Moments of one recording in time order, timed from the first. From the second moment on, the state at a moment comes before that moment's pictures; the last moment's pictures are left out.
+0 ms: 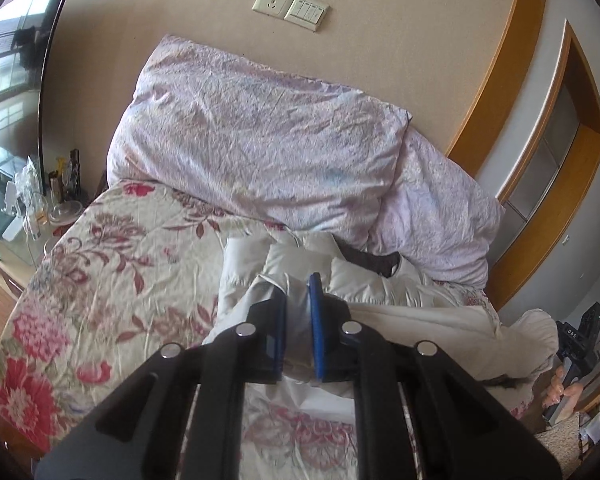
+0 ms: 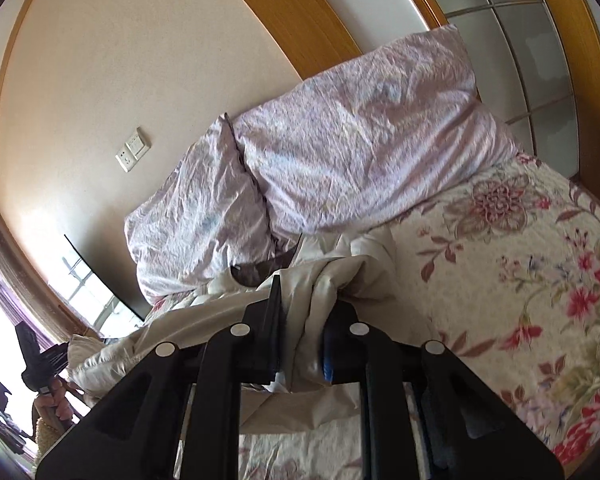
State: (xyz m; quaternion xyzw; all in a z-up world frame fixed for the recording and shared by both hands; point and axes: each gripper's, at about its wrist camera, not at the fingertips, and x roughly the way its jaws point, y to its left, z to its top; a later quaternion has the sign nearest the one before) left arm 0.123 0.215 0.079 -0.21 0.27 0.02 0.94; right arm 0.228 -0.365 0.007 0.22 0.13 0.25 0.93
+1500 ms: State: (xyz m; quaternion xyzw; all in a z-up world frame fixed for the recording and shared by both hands) left arm 0.333 0.162 0.029 -0.11 0.35 0.11 0.92; right arm 0.417 -0.211 0.029 0.08 0.25 0.13 0.96
